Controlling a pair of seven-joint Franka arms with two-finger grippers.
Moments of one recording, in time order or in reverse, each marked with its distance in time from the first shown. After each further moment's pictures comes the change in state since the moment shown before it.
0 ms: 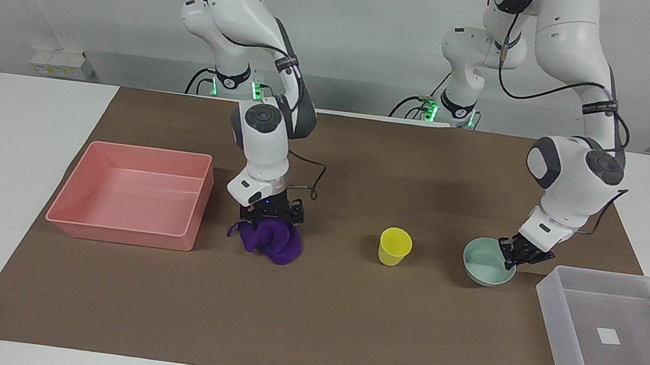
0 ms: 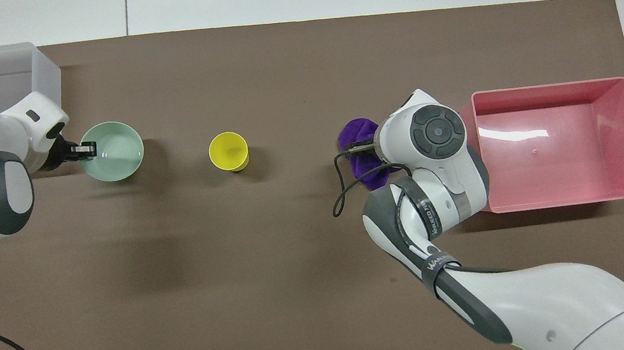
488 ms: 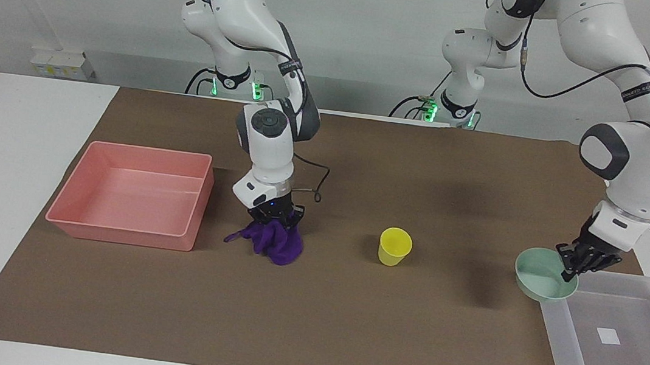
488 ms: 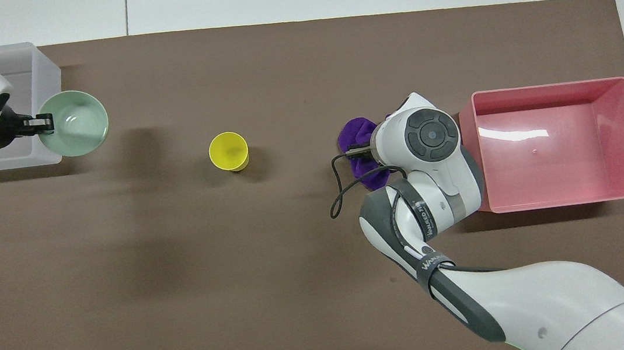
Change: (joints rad) left arm 0.136 0.097 0.007 0.253 0.010 -0.053 -0.001; right arm 0.017 -0.024 0.000 0.020 0.000 -0.074 0.059
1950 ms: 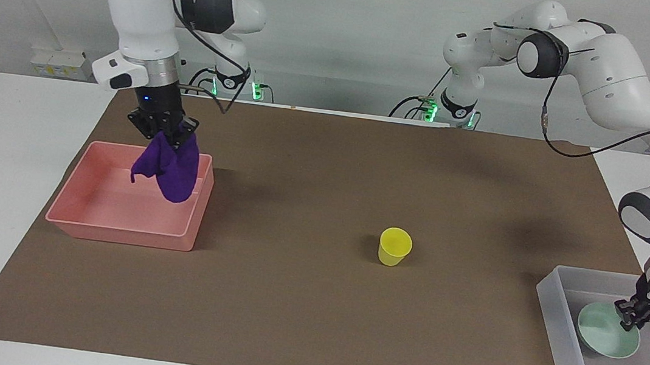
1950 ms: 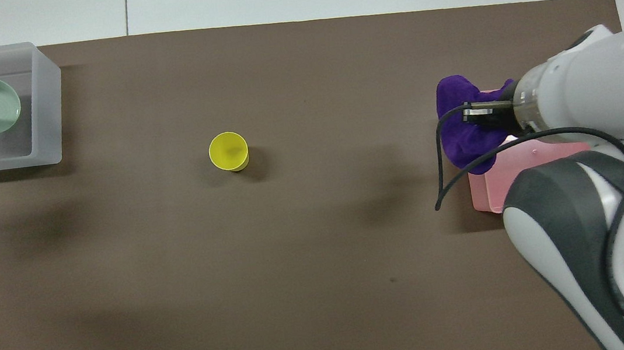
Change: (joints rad) left arm 0.163 0.315 -0.007 0.263 0.089 0.103 0.007; right arm -0.363 -0.407 -0.016 0.054 -0.063 -0.438 -0.307
